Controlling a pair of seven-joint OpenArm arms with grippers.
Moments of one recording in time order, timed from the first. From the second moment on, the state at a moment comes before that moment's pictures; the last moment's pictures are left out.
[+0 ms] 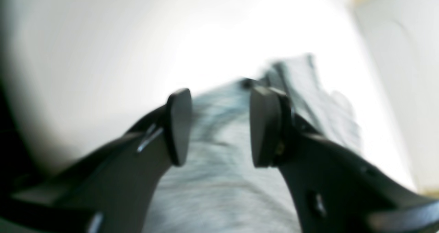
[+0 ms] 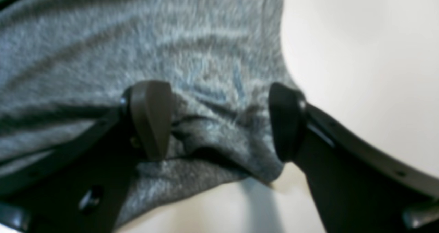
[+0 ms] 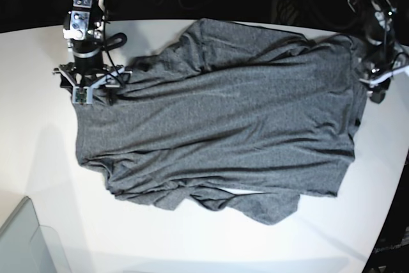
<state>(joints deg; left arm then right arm) 13.1 2.2 -42.5 100.3 -42.1 1.4 30.3 -15.0 -1.0 16.3 86.5 -6.4 9.2 -10.0</state>
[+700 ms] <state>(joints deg) -13.8 -4.7 -35.0 57.3 -24.3 -0.6 17.0 12.7 8.7 13.3 53.1 -4.6 10.2 -5.7</state>
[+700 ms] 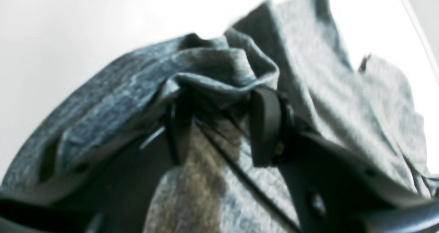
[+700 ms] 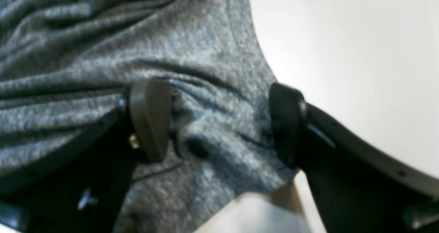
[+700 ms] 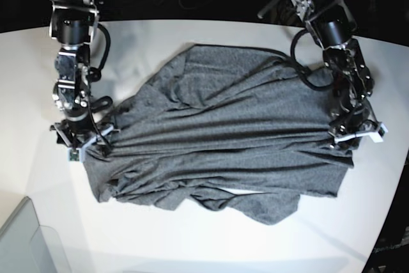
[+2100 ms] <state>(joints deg) 23.4 -4.2 -16.8 107.7 -38.5 1.5 40.9 -20.4 -0.3 4.4 99.4 -6.3 9.2 -21.0</state>
